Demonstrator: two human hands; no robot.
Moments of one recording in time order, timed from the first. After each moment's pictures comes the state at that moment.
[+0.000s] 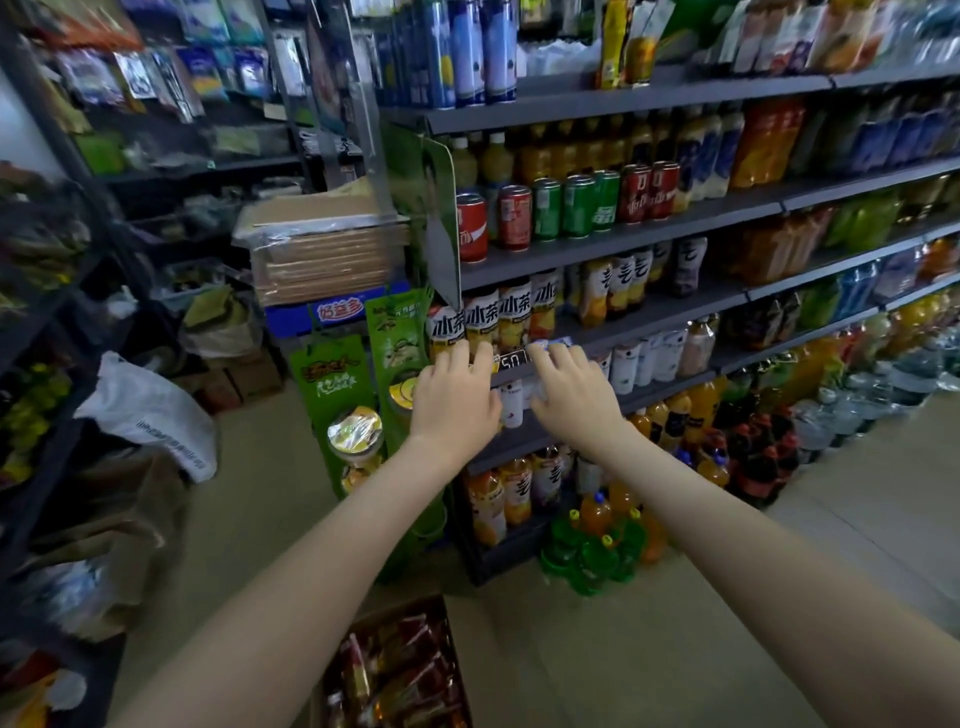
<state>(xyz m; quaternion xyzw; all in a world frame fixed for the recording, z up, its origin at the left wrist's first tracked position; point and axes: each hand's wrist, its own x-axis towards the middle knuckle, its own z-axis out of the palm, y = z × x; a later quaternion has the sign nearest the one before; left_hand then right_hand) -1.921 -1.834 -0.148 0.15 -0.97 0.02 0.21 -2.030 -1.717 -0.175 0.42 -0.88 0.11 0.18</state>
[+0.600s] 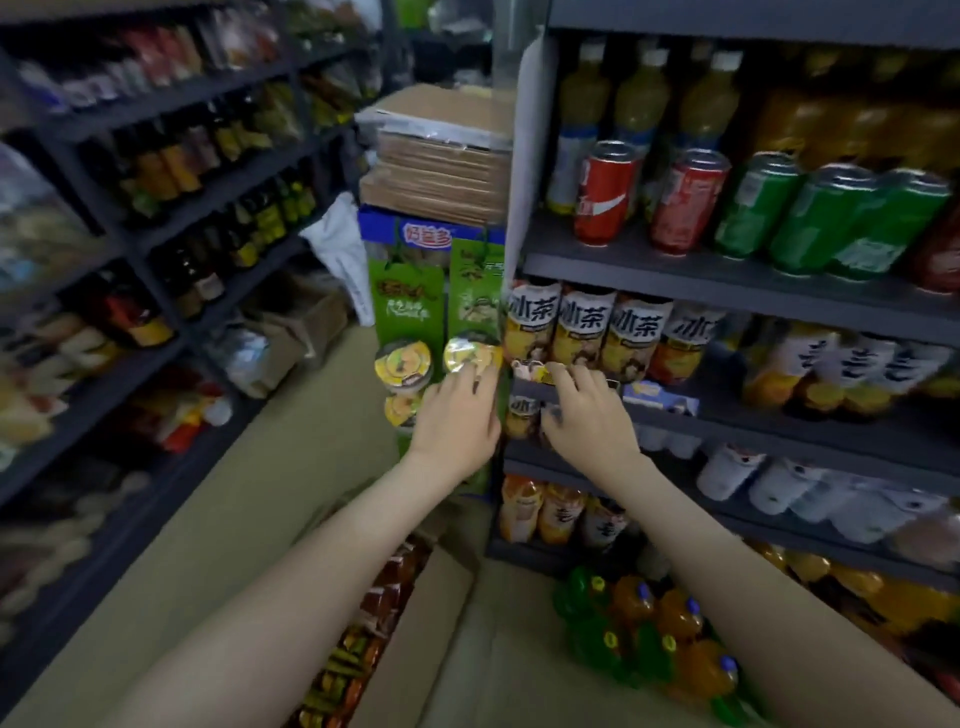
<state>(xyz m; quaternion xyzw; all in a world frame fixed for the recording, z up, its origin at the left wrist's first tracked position) -2.080 -1.839 -0.224 0.47 -0.88 0.02 0.08 -2.247 -1.796 -0.241 0.67 -0.72 0.15 0.02</state>
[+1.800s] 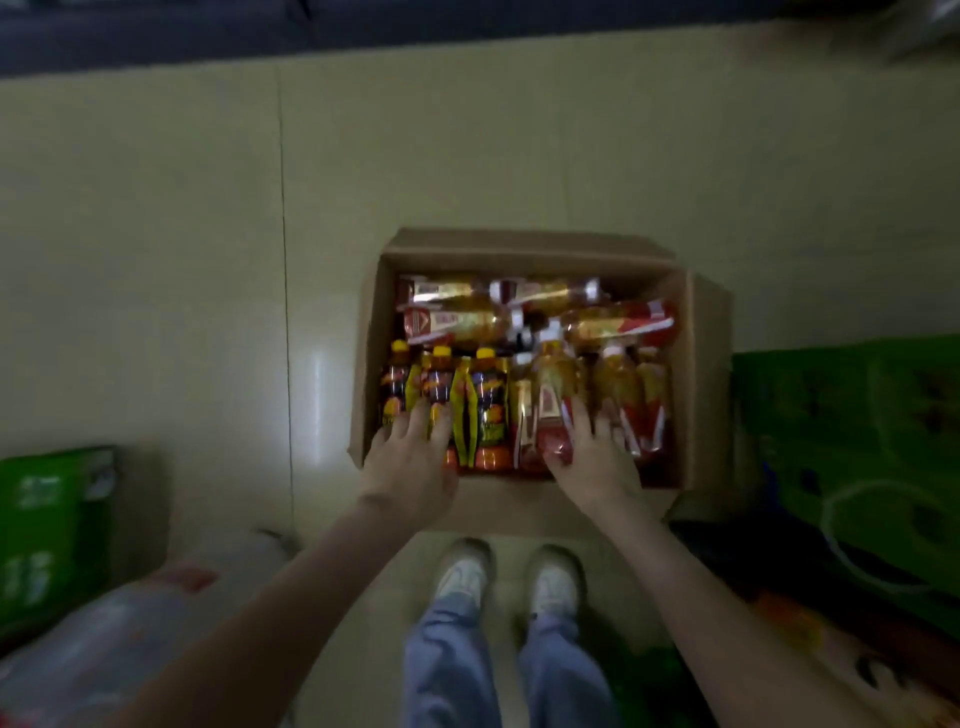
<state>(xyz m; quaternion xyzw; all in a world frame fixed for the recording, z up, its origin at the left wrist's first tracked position) -1.835 -1.797 -0.790 0.85 -0.38 -0.34 -0.11 -1.967 -1.957 -0.841 0.83 -0.40 -0.30 -0.24</state>
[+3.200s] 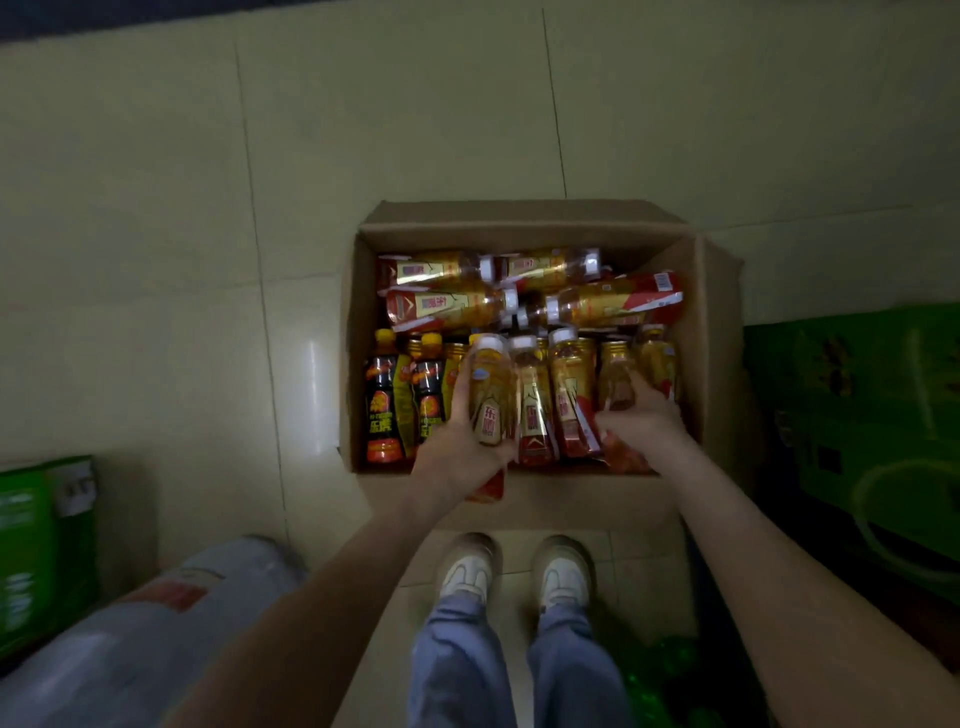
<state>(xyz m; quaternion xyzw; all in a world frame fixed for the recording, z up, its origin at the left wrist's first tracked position) -1.846 -1.840 -0.832 0.82 -0.11 -0.51 0.20 -1.966 -2.021 -0.865 0.63 -0.60 -0.27 -0.42</state>
